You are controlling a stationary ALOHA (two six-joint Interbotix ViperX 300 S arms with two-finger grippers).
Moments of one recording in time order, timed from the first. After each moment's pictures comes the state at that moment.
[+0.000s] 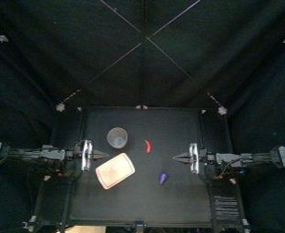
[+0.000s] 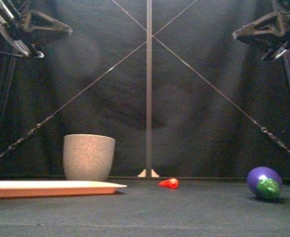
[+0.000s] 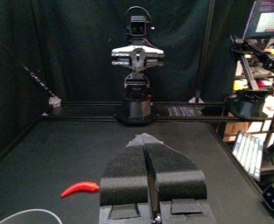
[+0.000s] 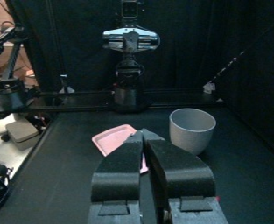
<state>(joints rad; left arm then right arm) 0.00 -0.97 1.19 0.00 -0.29 0.00 0.00 -0.97 1.18 0.00 -0.29 0.00</state>
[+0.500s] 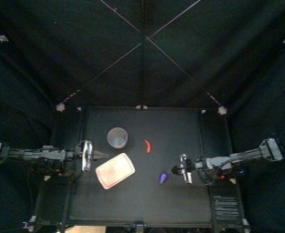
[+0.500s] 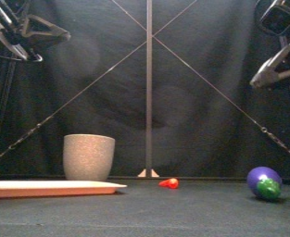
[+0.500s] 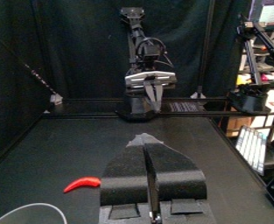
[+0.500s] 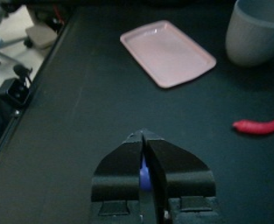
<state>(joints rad) 0.02 -0.97 1.22 0.02 -0.31 0.00 0.16 -0.65 1.19 0.04 -0.15 0.04</state>
